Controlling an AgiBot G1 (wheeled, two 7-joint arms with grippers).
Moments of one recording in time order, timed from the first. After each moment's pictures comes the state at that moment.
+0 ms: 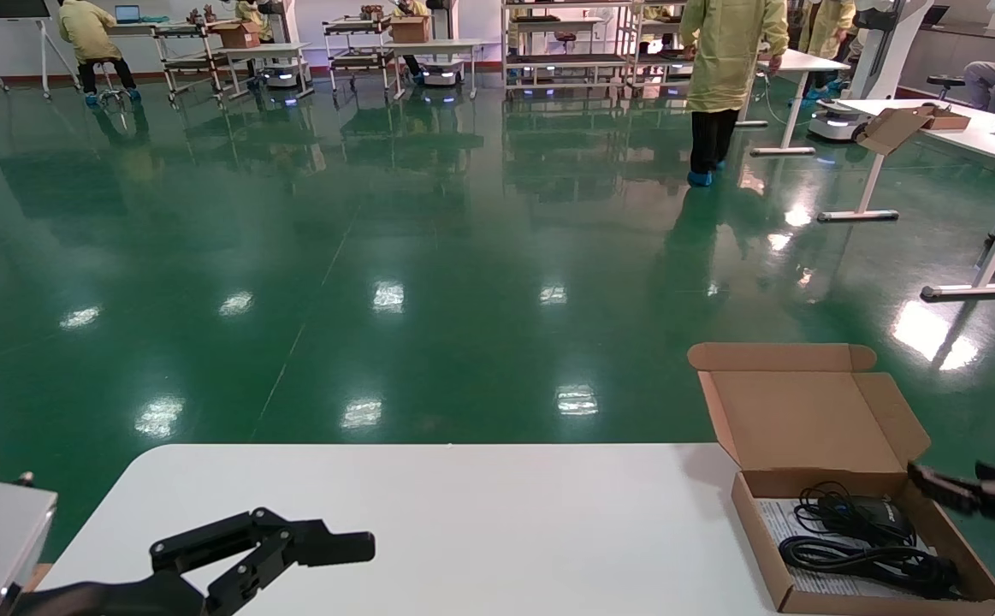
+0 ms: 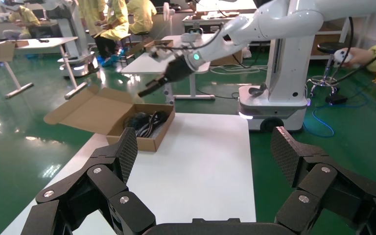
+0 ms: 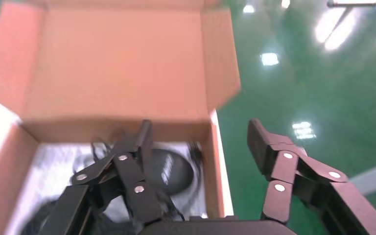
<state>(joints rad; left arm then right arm) -1.09 0.58 0.37 -1.26 0.67 1.46 -0.14 1.56 -0.91 -0.68 0.03 -1.06 -0.59 0.13</state>
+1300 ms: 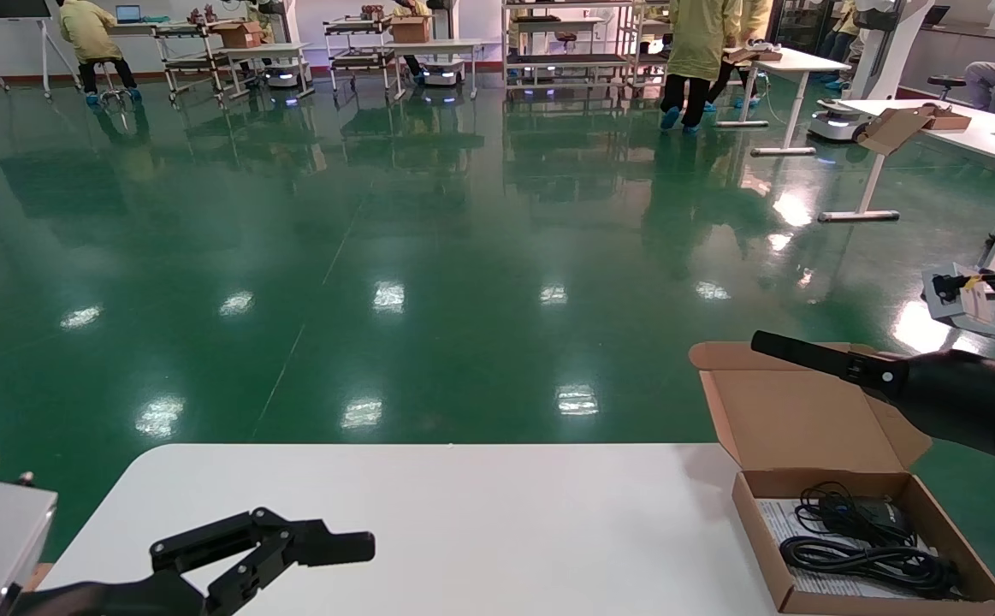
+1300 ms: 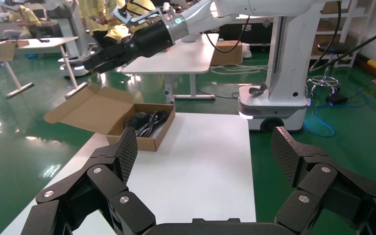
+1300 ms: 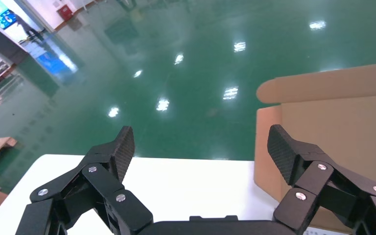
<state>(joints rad) -1.09 0.58 0.37 -1.26 0.67 1.46 -0.14 1.74 -0.92 -0.65 0.08 -1.00 -1.09 0.42</state>
